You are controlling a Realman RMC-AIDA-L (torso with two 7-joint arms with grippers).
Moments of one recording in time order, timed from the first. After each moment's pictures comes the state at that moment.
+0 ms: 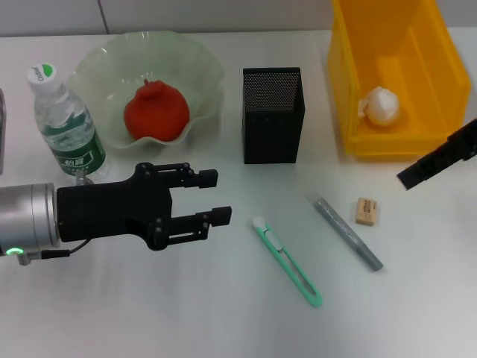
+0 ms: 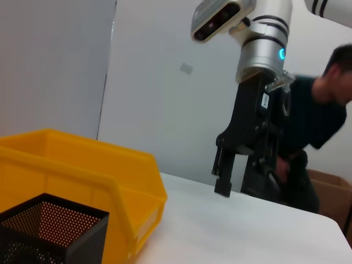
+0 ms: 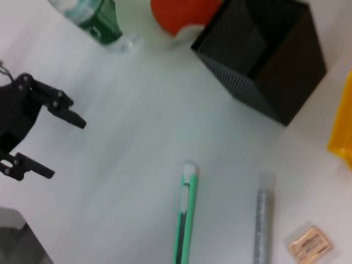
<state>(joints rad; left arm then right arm) -0.37 -2.07 1.09 0.70 1.66 1.60 -1.26 0.82 1.93 -0.81 -1.05 -2.52 -2.00 2.40</state>
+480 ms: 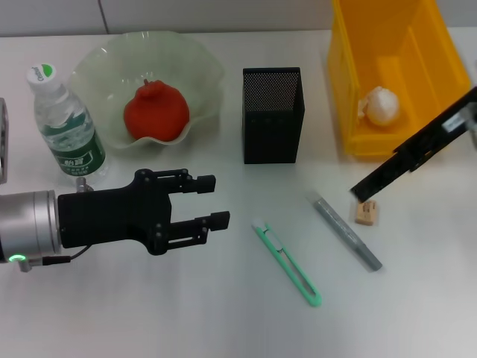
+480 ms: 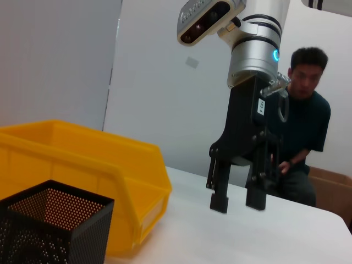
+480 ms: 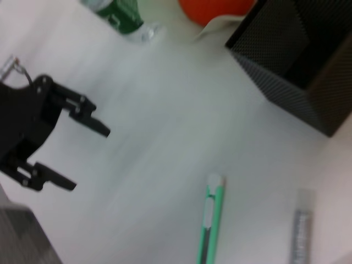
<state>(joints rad) -0.37 -2.07 1.09 0.66 1.66 1.58 -1.23 0.92 1.97 -0.87 -0.86 -2.55 -1.88 2.38</state>
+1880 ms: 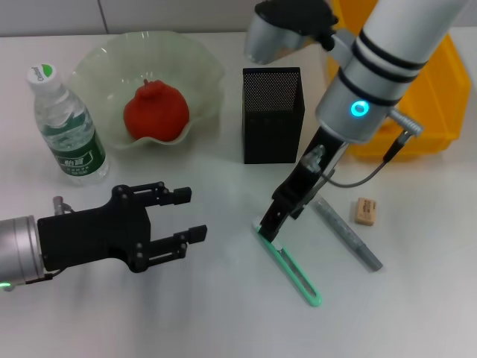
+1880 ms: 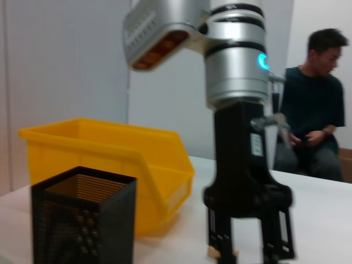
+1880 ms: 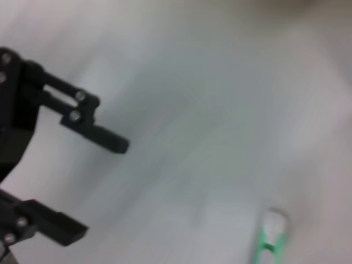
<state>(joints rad) -0.30 -2.06 1.05 0.62 1.66 1.56 -1.04 1.20 2.09 -1.25 -0.53 -2.50 -1.55 2.60</state>
